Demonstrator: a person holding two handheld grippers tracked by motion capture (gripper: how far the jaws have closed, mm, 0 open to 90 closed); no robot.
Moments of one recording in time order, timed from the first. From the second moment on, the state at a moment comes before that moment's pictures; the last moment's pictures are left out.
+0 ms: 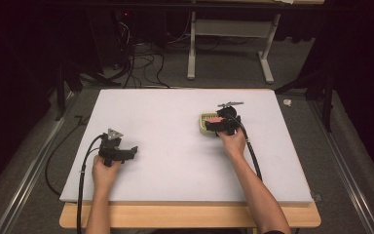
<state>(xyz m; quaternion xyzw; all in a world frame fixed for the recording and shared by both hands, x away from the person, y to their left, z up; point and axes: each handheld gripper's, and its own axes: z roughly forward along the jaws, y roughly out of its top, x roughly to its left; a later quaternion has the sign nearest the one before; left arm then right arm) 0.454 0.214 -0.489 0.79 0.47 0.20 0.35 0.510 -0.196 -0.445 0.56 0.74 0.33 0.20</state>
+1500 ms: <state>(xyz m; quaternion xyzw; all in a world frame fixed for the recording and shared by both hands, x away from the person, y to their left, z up) 0.454 0.214 -0.489 0.79 0.47 0.20 0.35 0.492 -0.210 -0.432 0.54 0.73 0.35 0.22</state>
